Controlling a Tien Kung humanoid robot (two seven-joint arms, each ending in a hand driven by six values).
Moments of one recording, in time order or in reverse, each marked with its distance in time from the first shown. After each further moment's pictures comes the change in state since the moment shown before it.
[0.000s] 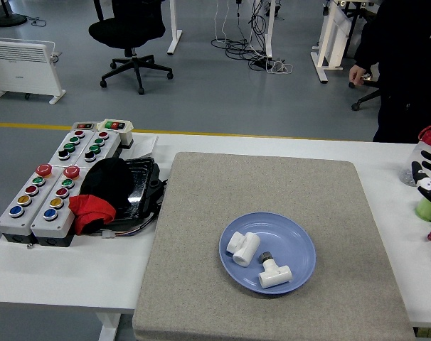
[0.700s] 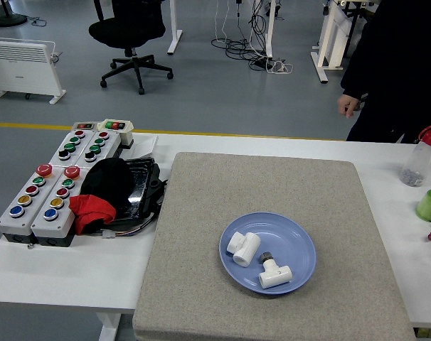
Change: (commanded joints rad) left arm 0.015 -0.007 -0.019 -0.006 0.072 -0.013 0.021; right arm -0.176 0.032 0.087 0.004 0.496 0.071 0.039
